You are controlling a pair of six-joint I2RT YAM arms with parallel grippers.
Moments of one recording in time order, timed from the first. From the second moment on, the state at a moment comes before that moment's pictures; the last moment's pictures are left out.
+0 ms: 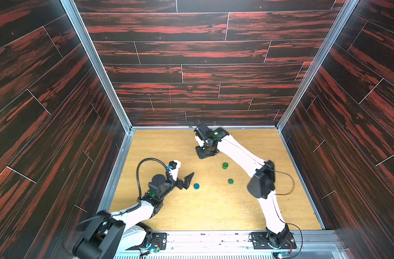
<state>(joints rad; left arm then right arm) -0.47 1.22 0.25 0.85 0.24 -0.08 0.76 2.17 2.22 -1.22 0.01 0.30</state>
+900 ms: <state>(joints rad) -0.55 1.38 0.29 1.14 0.24 0.06 0.87 2.01 2.18 -1.30 -0.08 0.29</state>
